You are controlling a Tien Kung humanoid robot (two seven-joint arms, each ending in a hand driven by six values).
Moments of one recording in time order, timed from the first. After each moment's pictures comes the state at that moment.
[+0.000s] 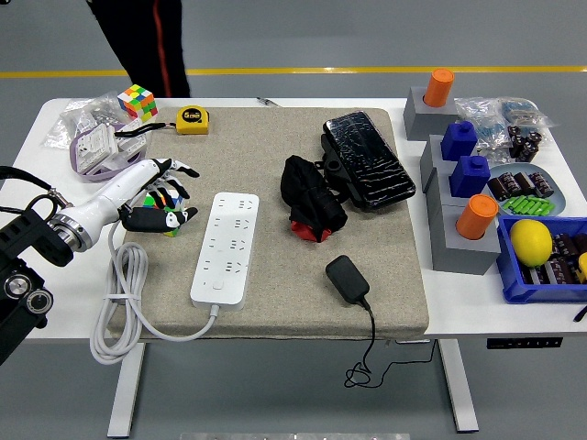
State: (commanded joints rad) left arm -0.24 0.44 -1.14 -1.52 1.67 -0.03 0.06; right arm 0.09 -0.18 1.61 0.18 -1.36 0.14 -0.16
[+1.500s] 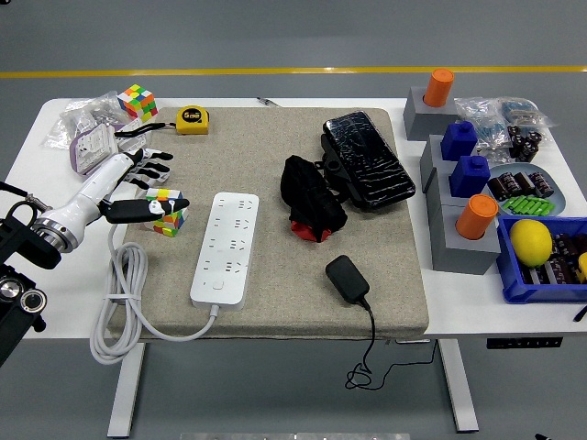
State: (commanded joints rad) left arm -0.20 0.40 -1.24 -1.47 1.68 -0.03 0.08; right arm 0.12 -0.18 1.56 0.18 -1.33 0.14 -0.16
